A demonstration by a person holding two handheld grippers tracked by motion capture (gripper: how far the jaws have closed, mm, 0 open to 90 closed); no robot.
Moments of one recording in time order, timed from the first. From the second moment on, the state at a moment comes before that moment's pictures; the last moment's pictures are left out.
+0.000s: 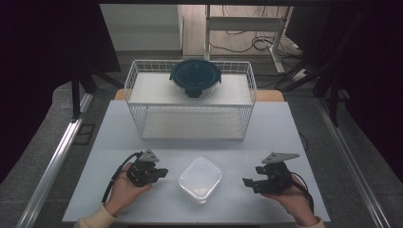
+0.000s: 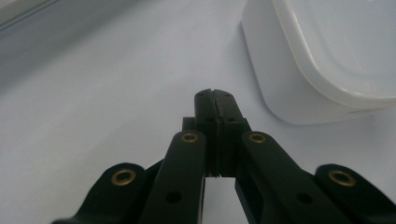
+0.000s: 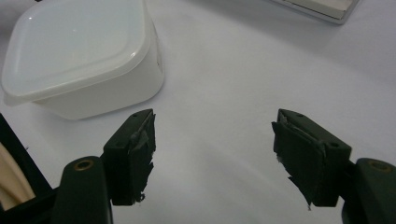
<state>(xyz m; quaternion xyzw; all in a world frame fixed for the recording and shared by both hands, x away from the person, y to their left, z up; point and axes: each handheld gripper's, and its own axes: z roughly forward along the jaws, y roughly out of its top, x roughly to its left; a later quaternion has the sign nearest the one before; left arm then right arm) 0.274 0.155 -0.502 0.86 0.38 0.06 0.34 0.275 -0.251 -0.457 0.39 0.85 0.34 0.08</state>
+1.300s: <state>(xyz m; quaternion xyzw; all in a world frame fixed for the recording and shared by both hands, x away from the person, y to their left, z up) 0.249 0.083 -0.504 0.89 0.29 -0.03 0.35 0.275 -0.260 -0.455 0.40 0.84 0.36 0.08</state>
